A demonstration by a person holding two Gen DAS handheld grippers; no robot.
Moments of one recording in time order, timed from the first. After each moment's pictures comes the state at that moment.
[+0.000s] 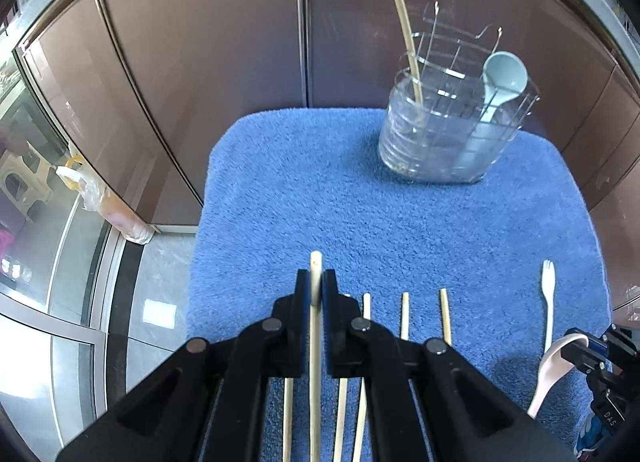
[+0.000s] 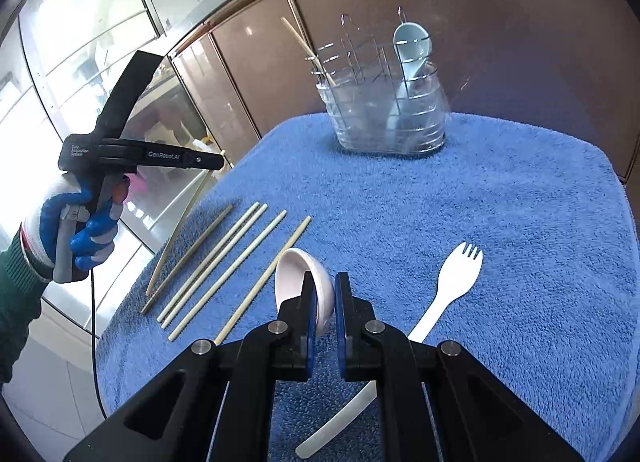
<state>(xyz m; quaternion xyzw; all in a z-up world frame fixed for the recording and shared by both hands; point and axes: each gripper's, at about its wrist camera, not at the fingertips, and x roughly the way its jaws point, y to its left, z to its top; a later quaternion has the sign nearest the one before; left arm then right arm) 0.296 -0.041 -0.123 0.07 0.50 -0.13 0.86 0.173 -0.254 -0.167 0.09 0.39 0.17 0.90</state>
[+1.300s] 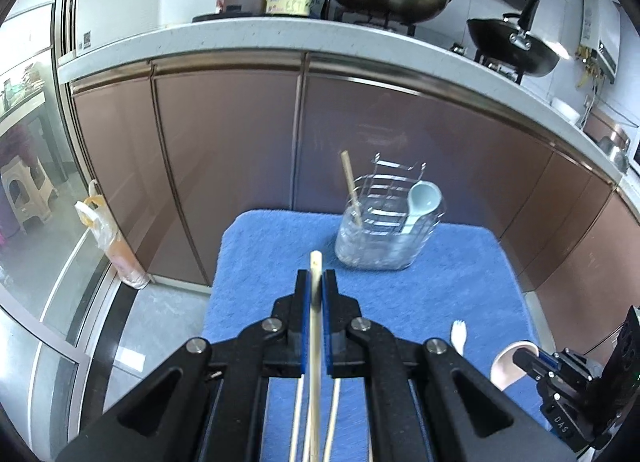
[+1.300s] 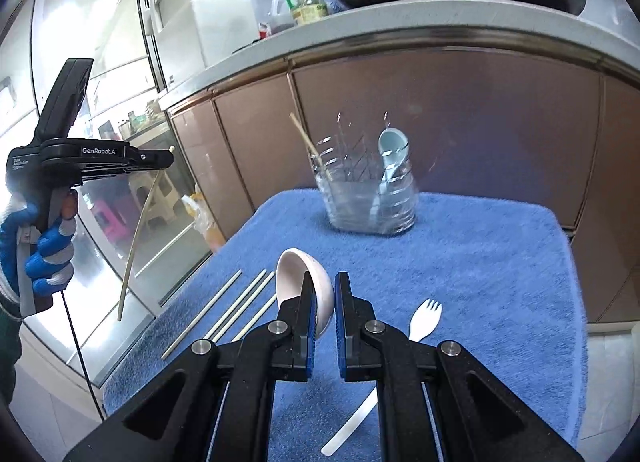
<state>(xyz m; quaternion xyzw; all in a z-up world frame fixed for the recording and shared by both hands) 0.228 -0.022 0.001 -0.01 0.37 -0.15 0.92 0.121 -0.247 -0.091 0.08 0.29 0.11 0.95</state>
